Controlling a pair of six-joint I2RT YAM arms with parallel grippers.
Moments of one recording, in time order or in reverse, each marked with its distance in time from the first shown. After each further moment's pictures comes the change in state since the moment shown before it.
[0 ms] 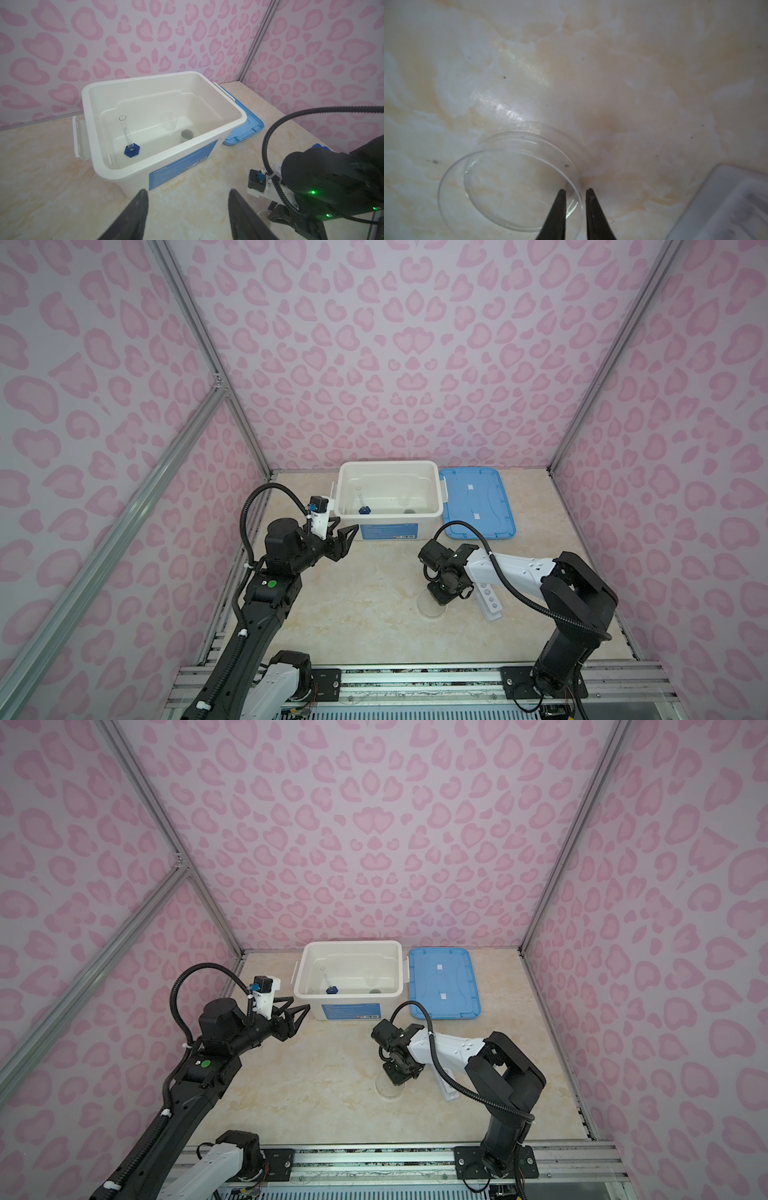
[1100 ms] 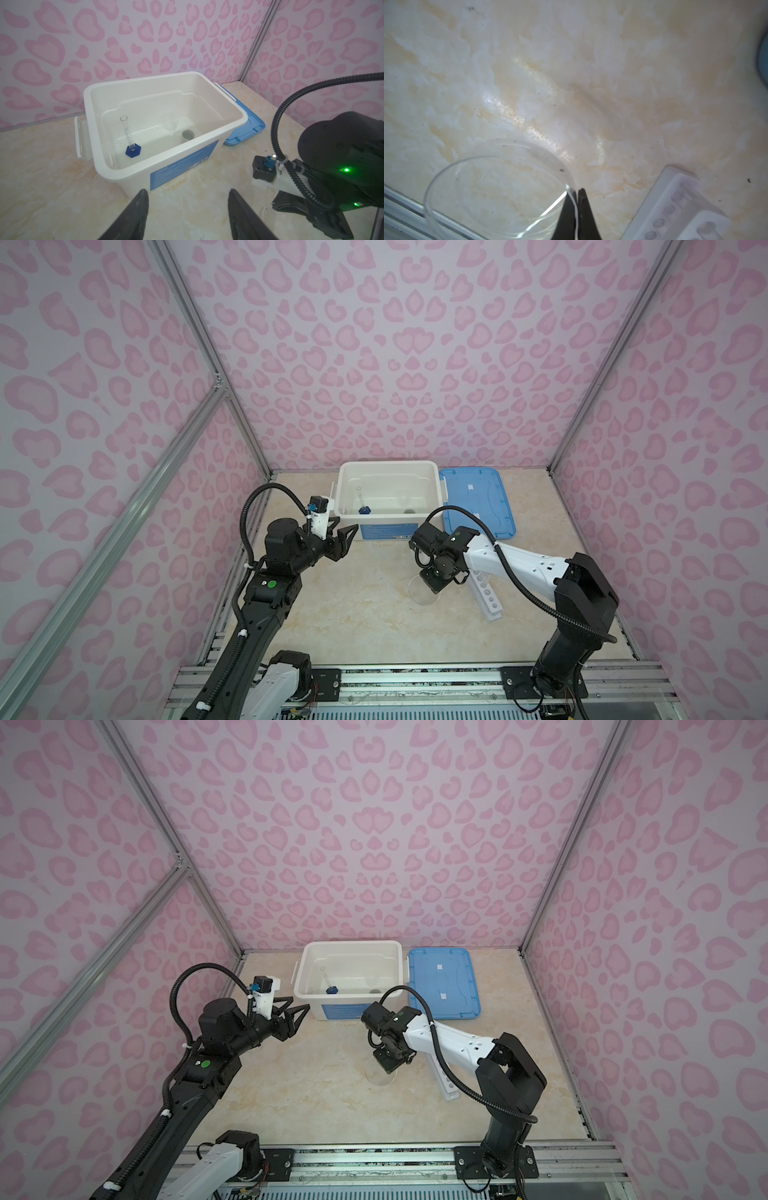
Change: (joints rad) left arm -0.001 -0.003 0.000 0.000 -0.005 0.004; right arm 0.013 -0.019 0.262 -0.214 -0.012 -0.096
